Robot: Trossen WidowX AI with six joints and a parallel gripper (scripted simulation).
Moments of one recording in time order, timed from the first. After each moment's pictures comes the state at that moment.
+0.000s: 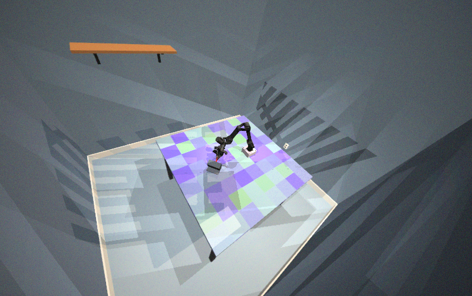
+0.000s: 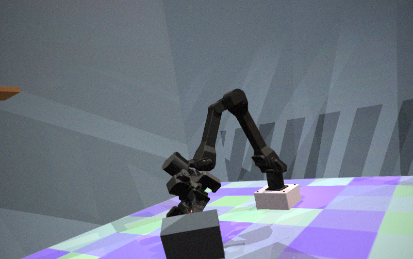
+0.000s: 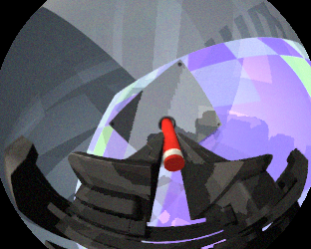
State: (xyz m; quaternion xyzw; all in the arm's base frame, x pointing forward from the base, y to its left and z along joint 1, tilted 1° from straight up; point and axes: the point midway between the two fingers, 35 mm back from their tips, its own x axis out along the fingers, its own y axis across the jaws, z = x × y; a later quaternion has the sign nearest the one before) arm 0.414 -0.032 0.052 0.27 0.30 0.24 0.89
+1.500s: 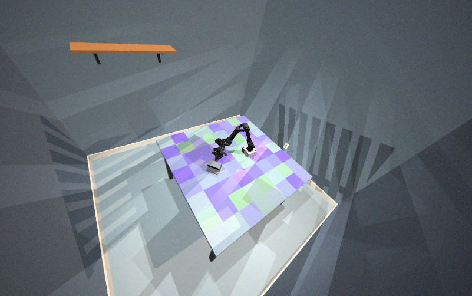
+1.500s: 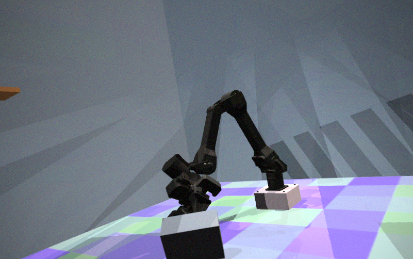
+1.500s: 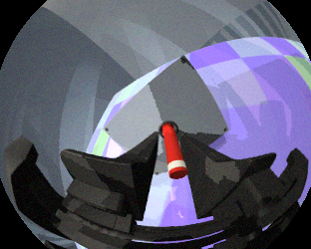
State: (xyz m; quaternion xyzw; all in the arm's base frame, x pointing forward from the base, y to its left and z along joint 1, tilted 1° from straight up) arm 0.427 -0.022 0.045 0.27 0.30 0.24 0.89
